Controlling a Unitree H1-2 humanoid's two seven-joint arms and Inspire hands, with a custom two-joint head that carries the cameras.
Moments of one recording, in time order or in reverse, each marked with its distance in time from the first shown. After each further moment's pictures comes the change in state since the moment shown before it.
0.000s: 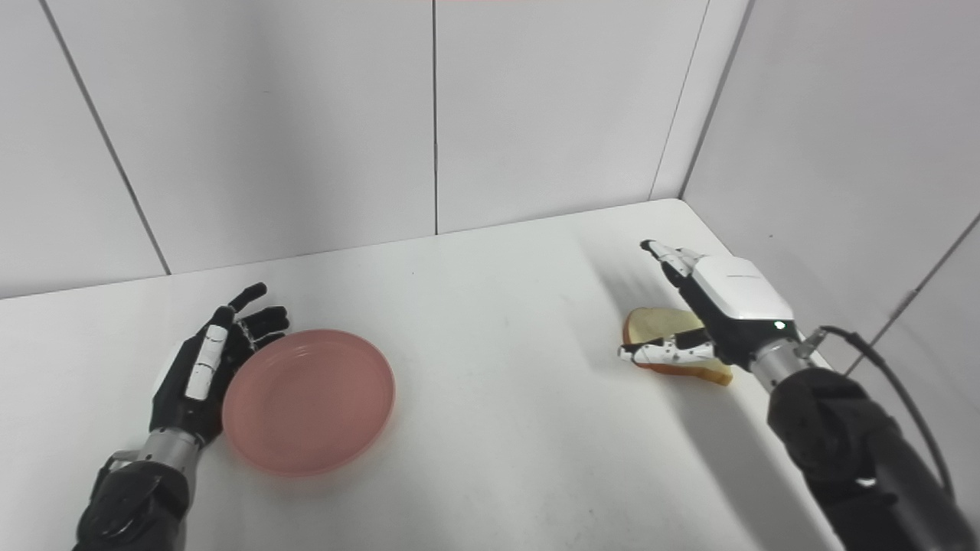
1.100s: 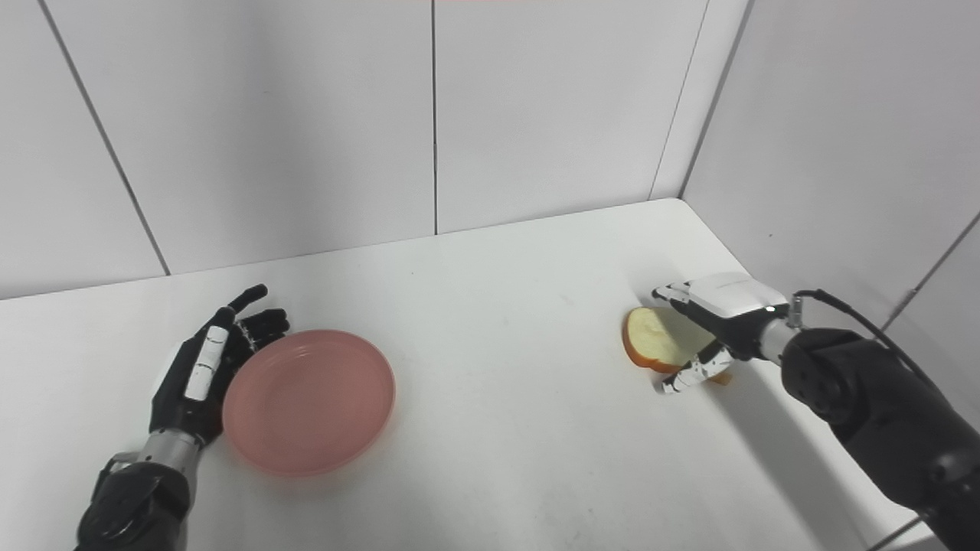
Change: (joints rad) left arm 0.006 -0.005 0.010 -0.007 -0.009 0.009 -0.002; right arm -0.145 -0.173 0.213 0.310 -0.050 -0.101 0.138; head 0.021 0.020
